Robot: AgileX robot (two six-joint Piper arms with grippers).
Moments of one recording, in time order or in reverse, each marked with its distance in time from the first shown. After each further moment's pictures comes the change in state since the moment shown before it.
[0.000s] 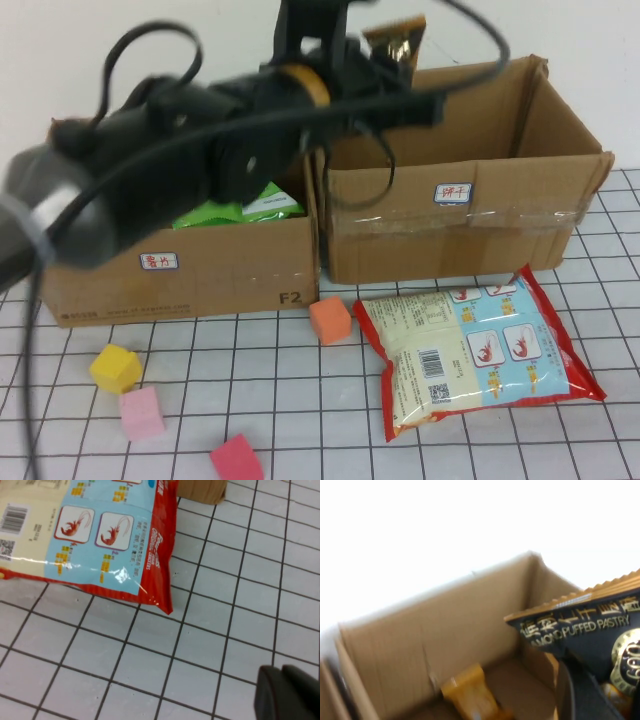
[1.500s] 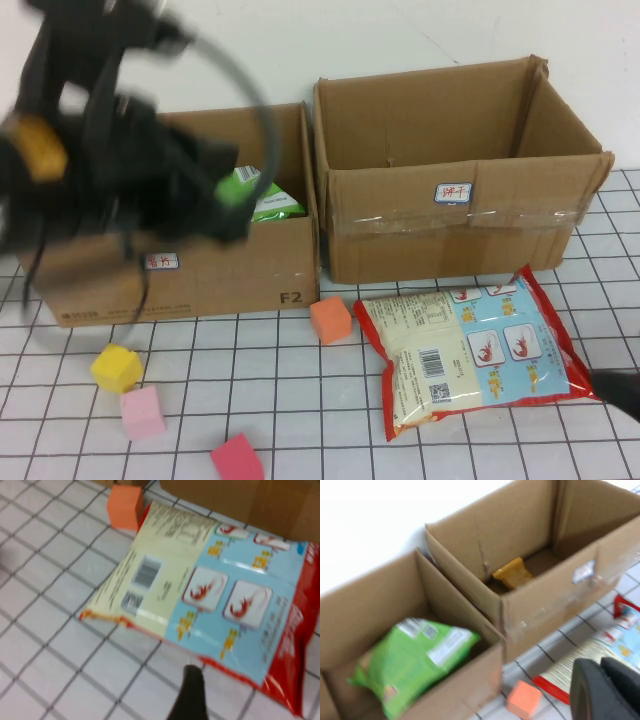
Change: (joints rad) right arm 0.000 0.428 -0.145 0.795 0.065 -0.849; left arm 0.103 -0.548 0.340 -0.125 0.424 0.310
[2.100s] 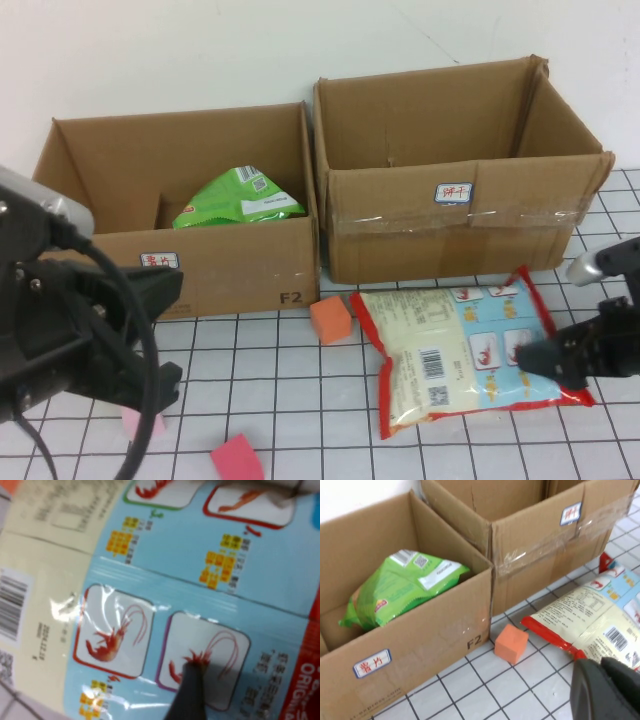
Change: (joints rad) right arm 0.000 0.722 -0.265 0.394 -0.015 -0.368; left arm 0.000 -0.306 0.387 -0.036 -0.126 -0.002
